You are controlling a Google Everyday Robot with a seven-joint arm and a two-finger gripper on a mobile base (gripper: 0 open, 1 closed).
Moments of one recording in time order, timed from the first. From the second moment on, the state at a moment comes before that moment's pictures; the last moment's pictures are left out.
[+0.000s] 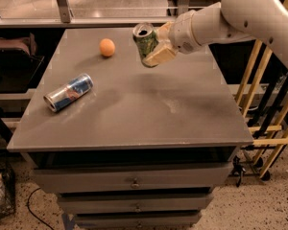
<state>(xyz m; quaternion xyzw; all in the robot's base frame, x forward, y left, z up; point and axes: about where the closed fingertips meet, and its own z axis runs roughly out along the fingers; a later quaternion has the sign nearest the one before) 0.678 -0.039 0.929 -0.60 0.63 0.10 0.48</state>
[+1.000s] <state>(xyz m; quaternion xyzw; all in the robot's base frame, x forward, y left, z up) 0.652 -0.070 0.912 -0.79 0.54 -0.13 0.24</state>
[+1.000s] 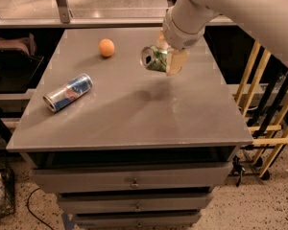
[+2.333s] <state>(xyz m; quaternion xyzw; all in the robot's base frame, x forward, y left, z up) 0.629 -0.053 0.866 -0.89 0.43 -0.13 0.07</state>
